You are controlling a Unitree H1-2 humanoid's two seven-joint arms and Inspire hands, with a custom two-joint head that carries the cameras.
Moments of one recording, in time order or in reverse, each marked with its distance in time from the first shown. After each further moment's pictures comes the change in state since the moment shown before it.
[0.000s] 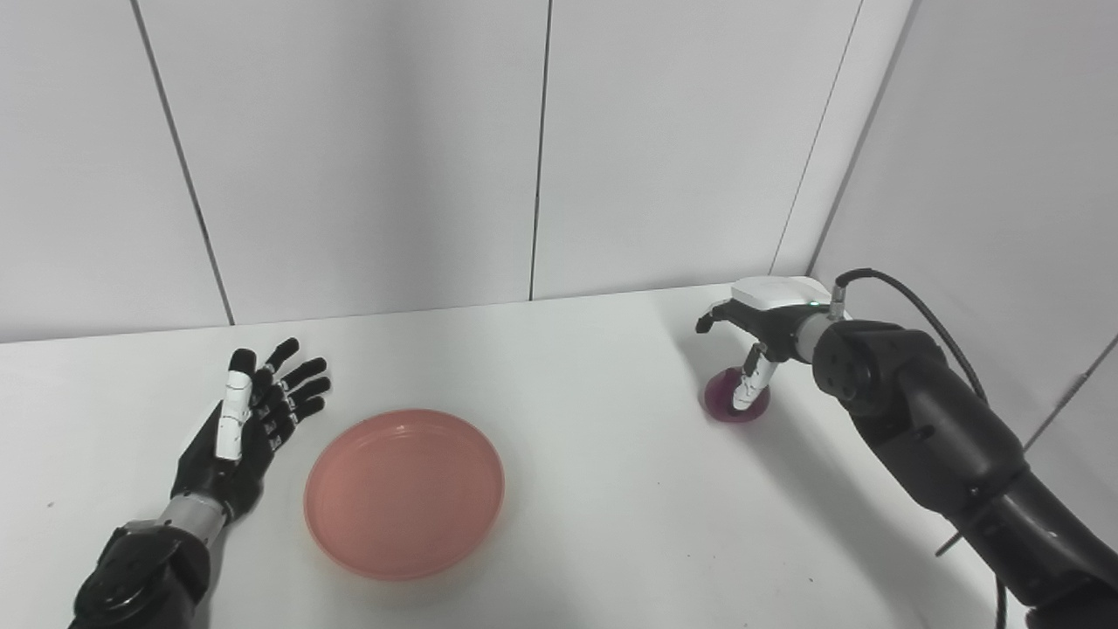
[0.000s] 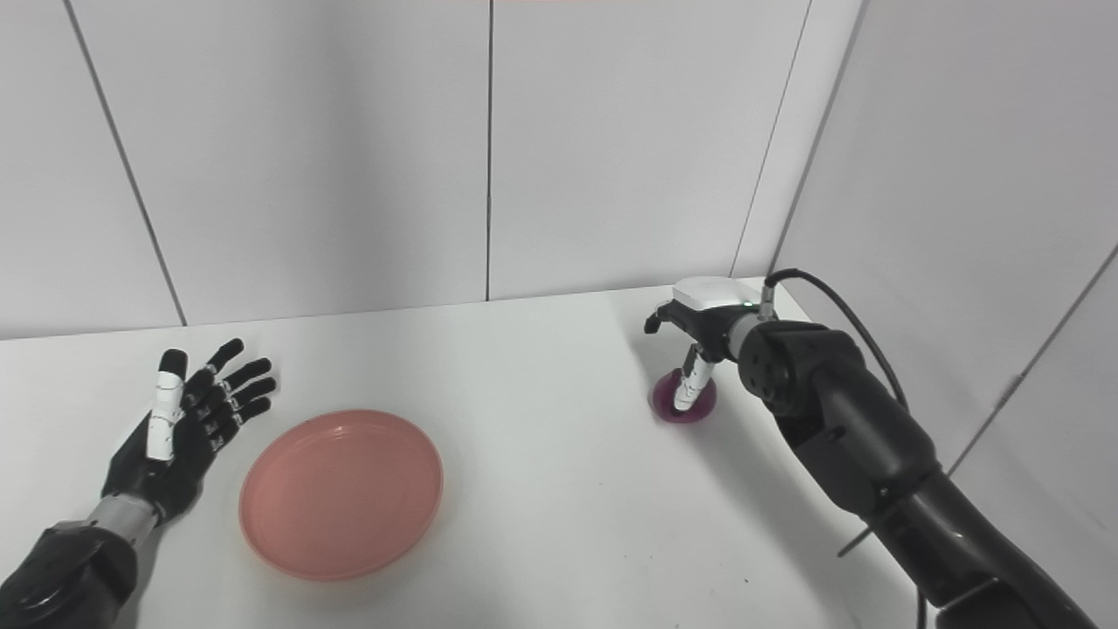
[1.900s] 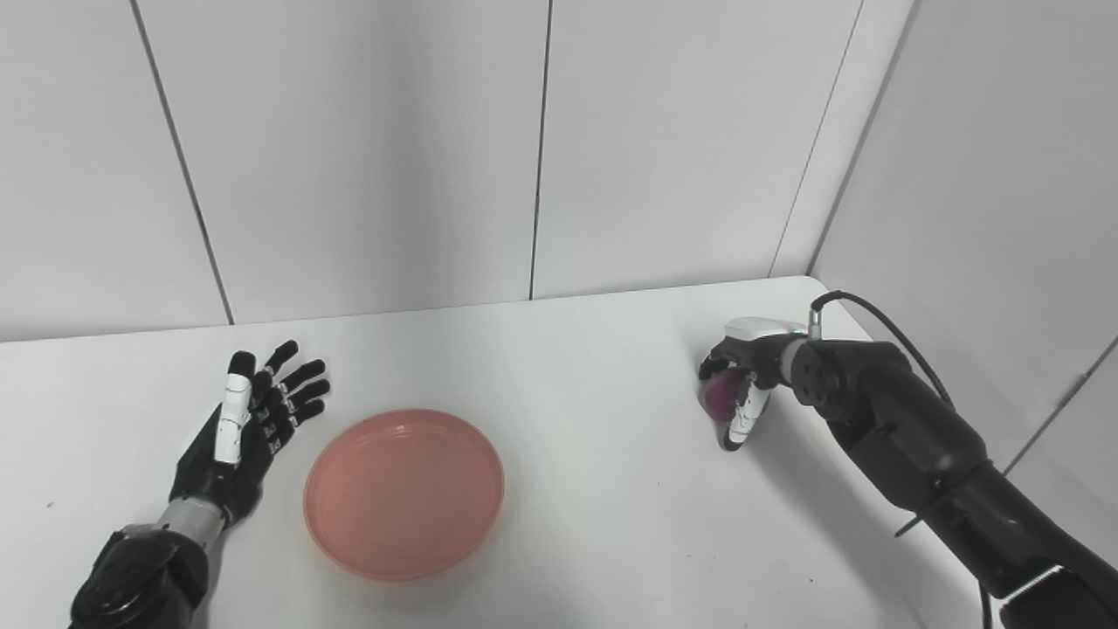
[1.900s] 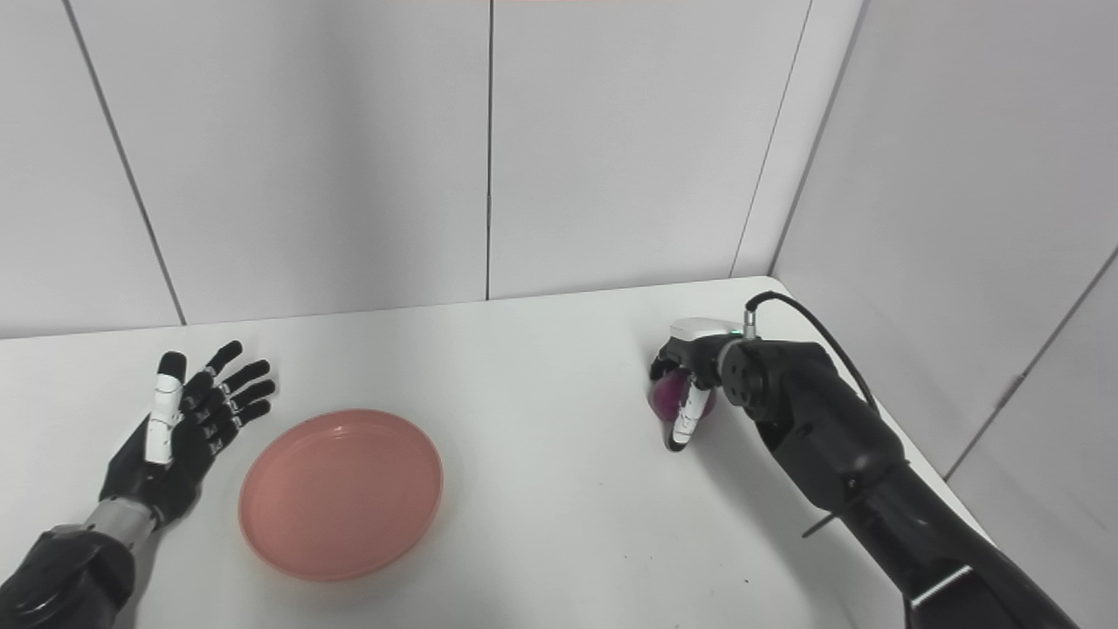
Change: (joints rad) left arm 0.019 0.001 -0.002 -0.040 0.000 0.023 0.003; right arm -0.022 0.037 0.060 0.169 0.005 -0.003 0.030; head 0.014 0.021
